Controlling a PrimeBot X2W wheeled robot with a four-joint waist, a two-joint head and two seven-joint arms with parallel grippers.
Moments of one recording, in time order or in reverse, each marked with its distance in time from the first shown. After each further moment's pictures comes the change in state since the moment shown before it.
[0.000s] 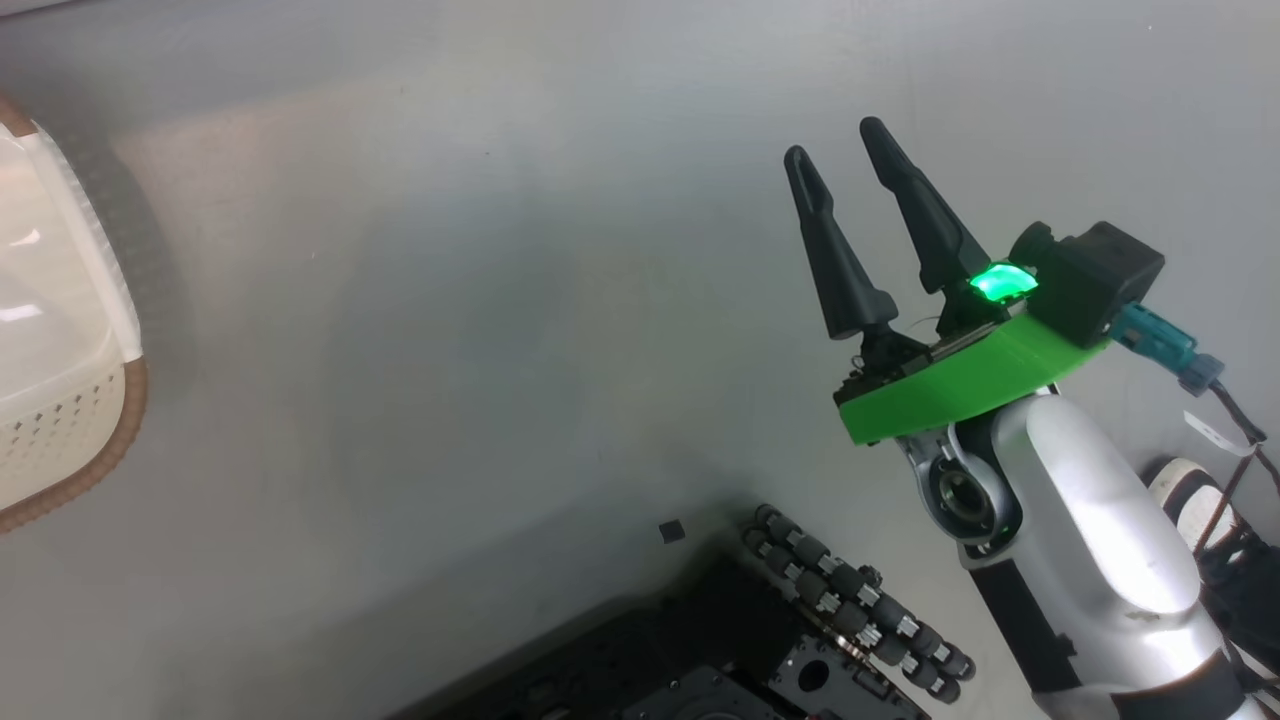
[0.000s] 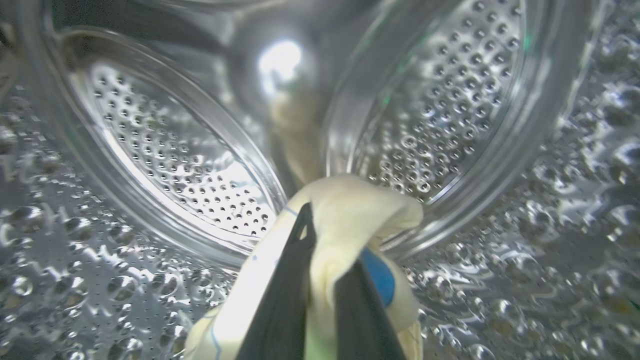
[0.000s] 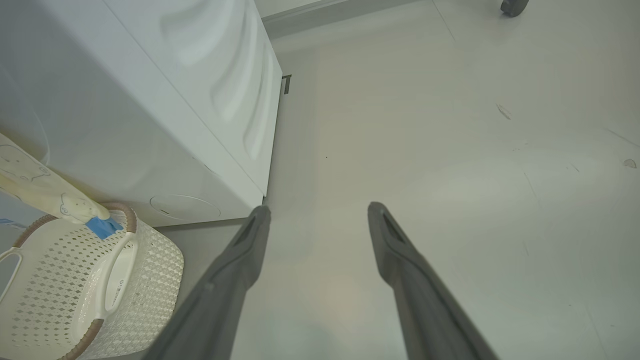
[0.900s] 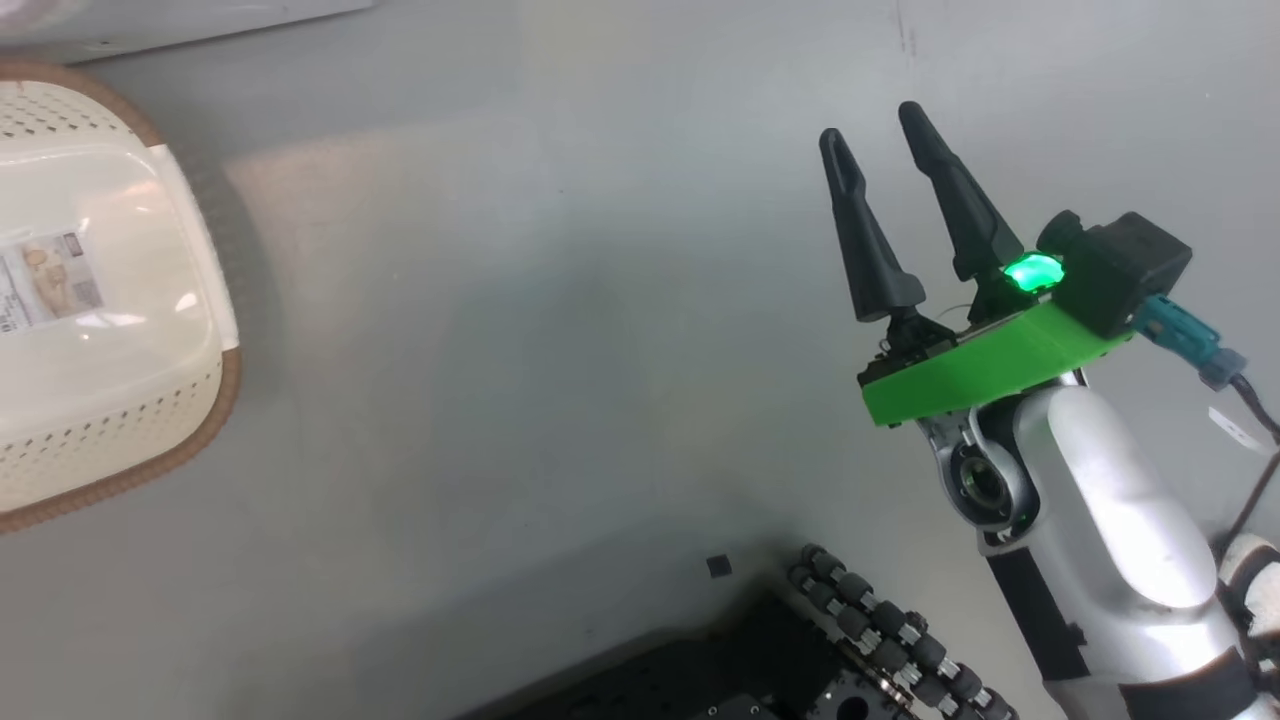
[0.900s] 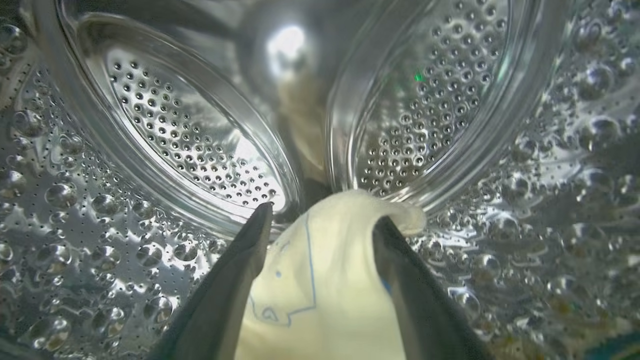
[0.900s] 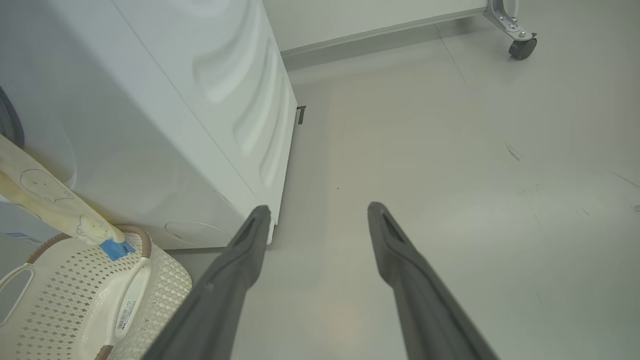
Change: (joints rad) left arm 0.084 -0.044 -0.140 0.137 -0.160 -0.004 -0.066; right arm -0.009 0.000 -0.044 0.017 -0.043 0.000 0.000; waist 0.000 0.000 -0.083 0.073
